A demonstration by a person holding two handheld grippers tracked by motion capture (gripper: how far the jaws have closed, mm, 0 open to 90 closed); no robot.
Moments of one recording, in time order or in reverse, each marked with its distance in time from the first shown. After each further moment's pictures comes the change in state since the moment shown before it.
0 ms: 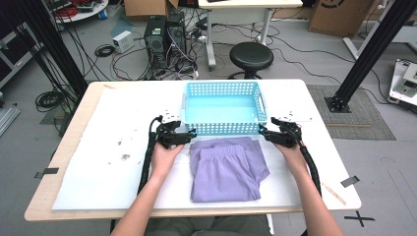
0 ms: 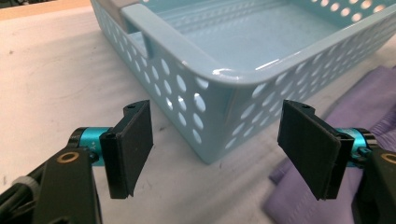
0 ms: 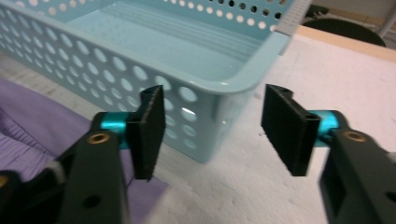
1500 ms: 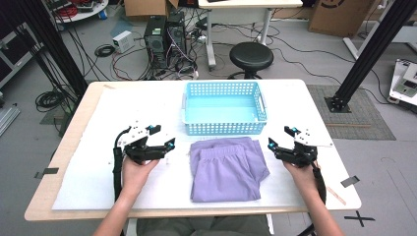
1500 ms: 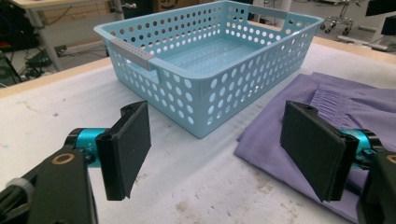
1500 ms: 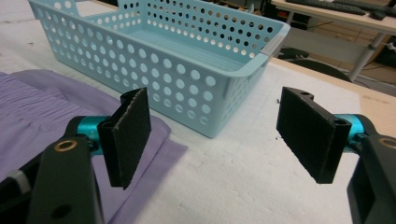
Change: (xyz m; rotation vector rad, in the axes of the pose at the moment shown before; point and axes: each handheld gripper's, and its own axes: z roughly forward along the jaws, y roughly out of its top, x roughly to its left) left arm 0.012 -0.020 -0.094 -0.207 -0.091 0.151; right arm 0.024 -0.026 -0.066 -0.160 -0.043 -0.105
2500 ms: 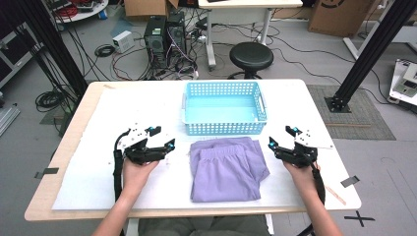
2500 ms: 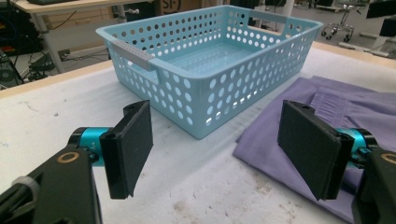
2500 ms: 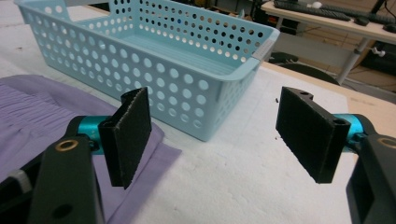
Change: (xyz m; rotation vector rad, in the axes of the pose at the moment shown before) left arm -0.004 -0.008 0.000 -0.018 -0.006 -0.021; right arm 0.005 0.000 -0.001 -0.016 -0.032 0.001
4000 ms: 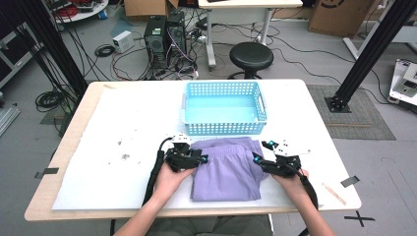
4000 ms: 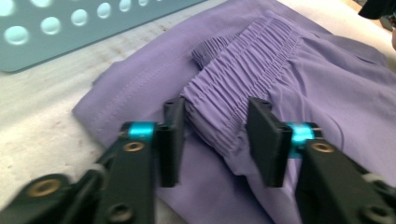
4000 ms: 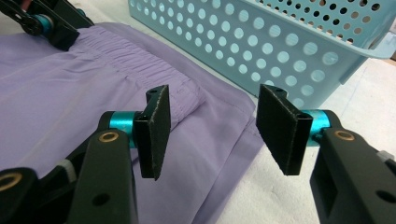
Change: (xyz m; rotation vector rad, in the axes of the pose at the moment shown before) left arm -0.064 -0.013 0.083 0.356 -0.188 -0.198; right arm 0.042 -0.007 0.009 0.130 0.217 -0.107
